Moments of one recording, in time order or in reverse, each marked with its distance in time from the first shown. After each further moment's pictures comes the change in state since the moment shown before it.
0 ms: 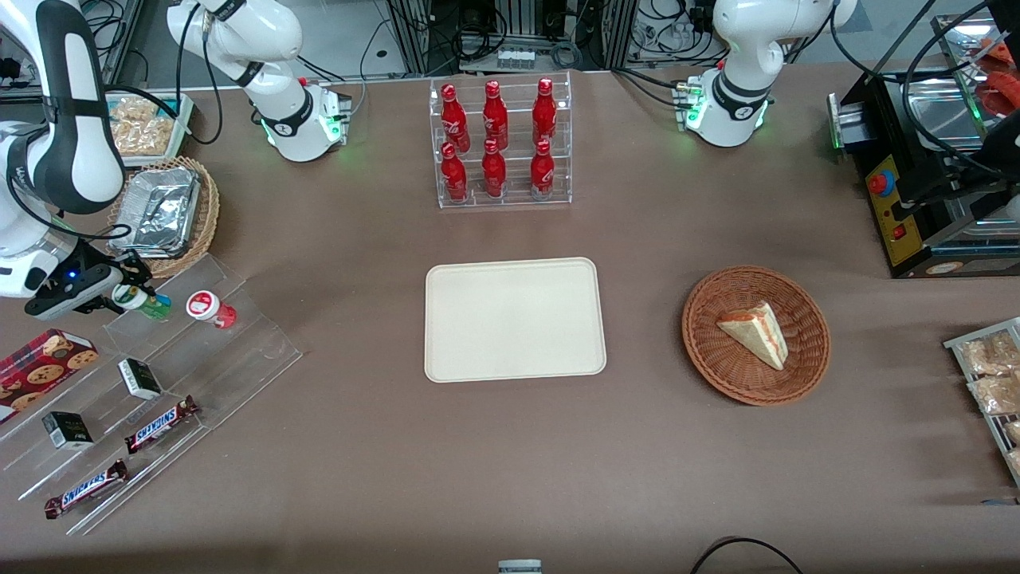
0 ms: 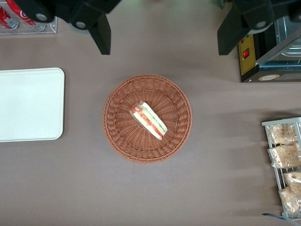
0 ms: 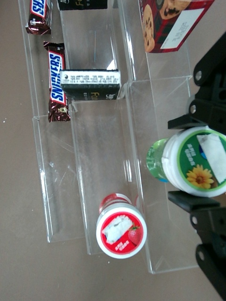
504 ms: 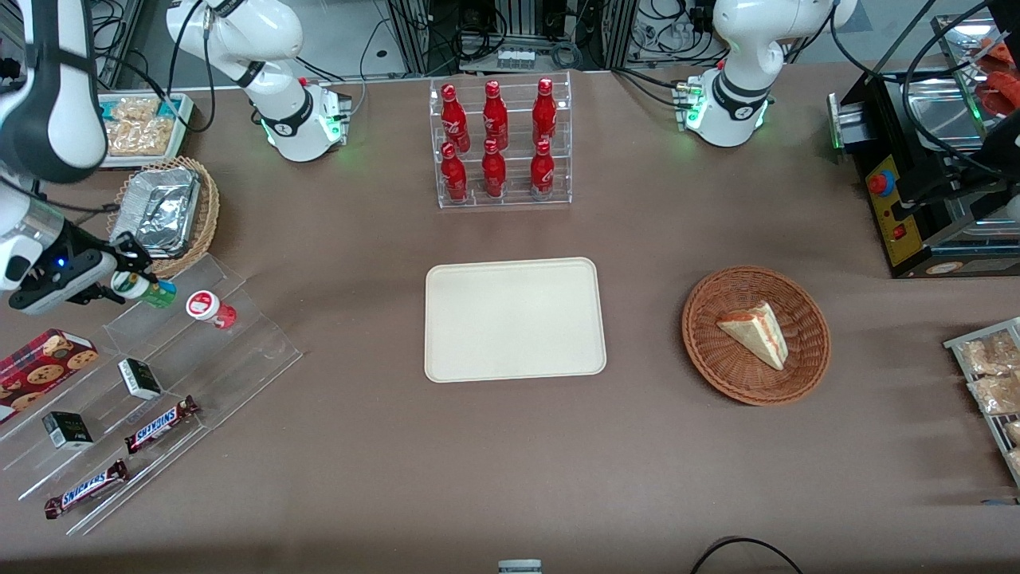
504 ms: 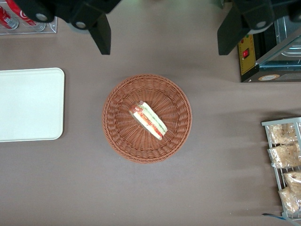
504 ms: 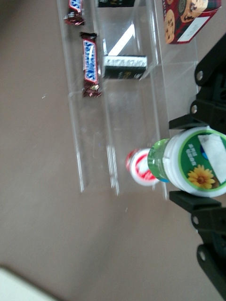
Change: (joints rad) arm 0.056 -0.088 0.105 0.205 0.001 -0.344 0.181
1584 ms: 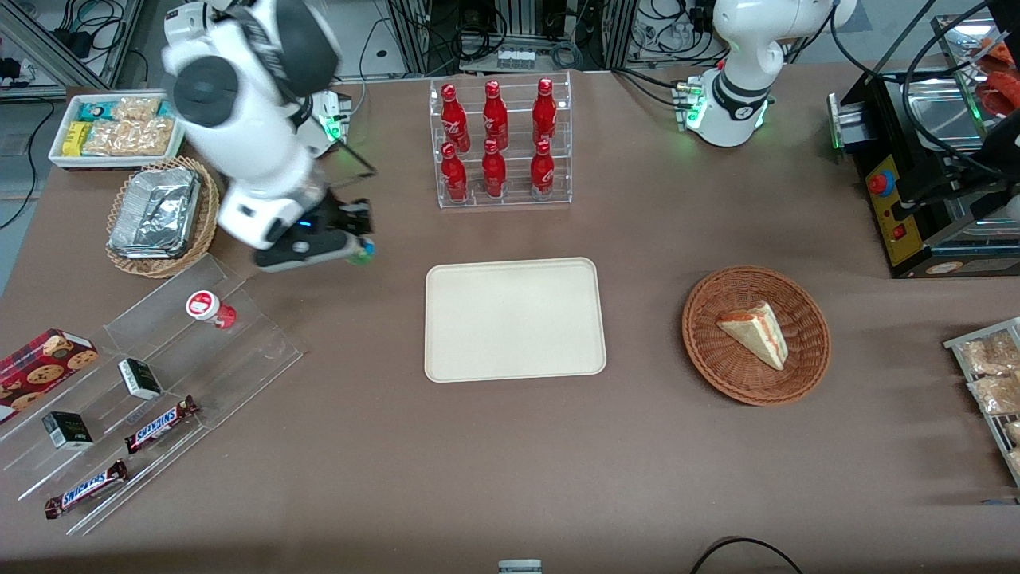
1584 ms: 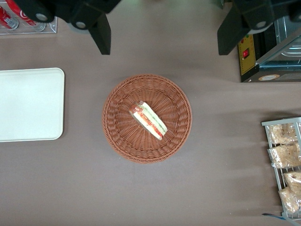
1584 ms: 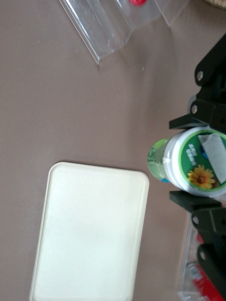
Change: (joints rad) arm 0.333 0.179 0.385 0.252 -0.073 -0.140 1.216
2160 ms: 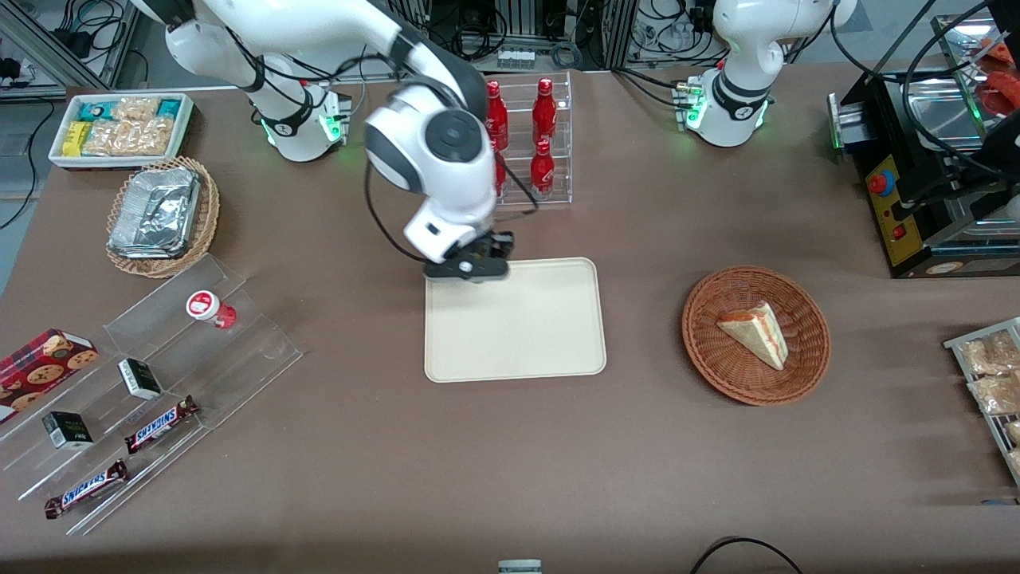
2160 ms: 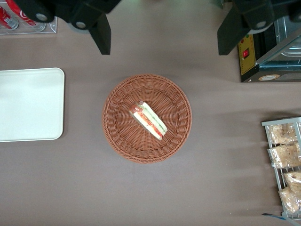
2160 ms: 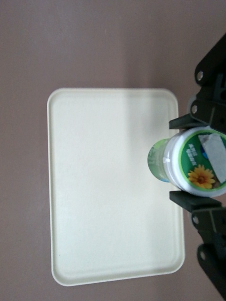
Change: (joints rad) arm 0.311 0.419 -0.004 0.256 -0.205 0.158 0.525
